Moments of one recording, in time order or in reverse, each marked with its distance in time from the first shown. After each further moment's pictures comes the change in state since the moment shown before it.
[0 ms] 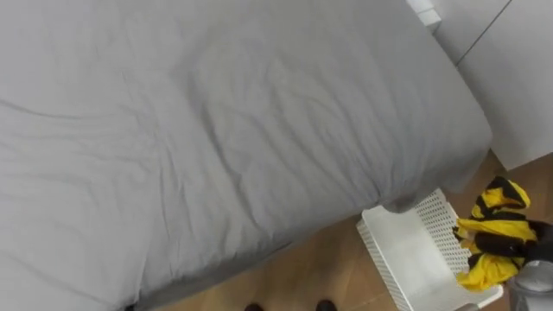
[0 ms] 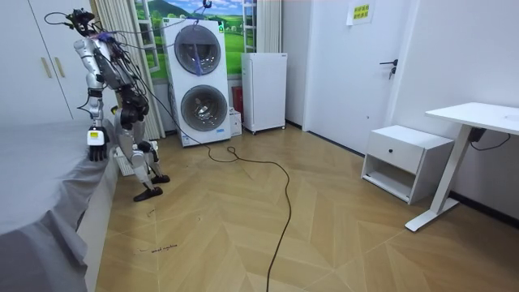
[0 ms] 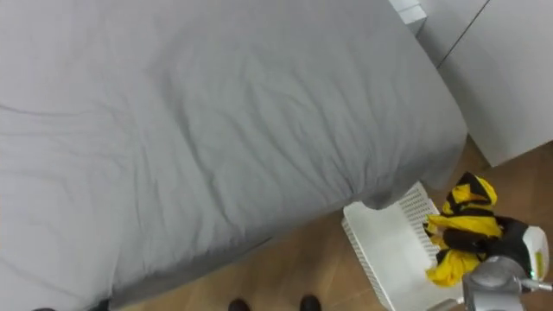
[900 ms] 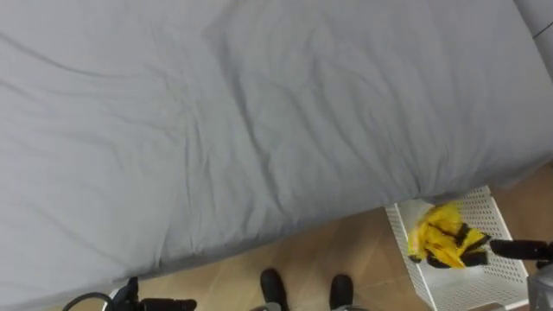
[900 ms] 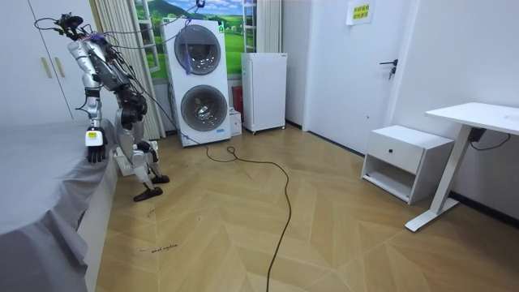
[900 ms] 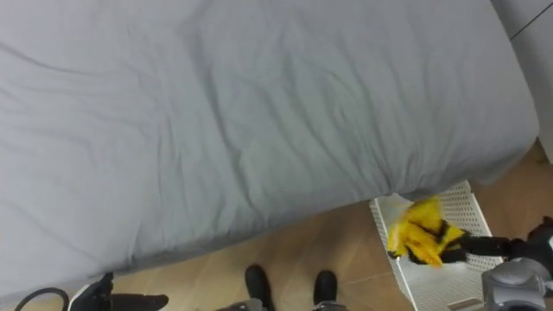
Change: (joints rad) left arm -0.051 0.027 -0.057 0.015 -0.020 -0.063 0.020; right arm -0.071 -0.097 0.052 0.198 0.096 -0.071 -0.013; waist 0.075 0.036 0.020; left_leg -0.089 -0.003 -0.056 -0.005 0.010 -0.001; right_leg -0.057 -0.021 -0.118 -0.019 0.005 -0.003
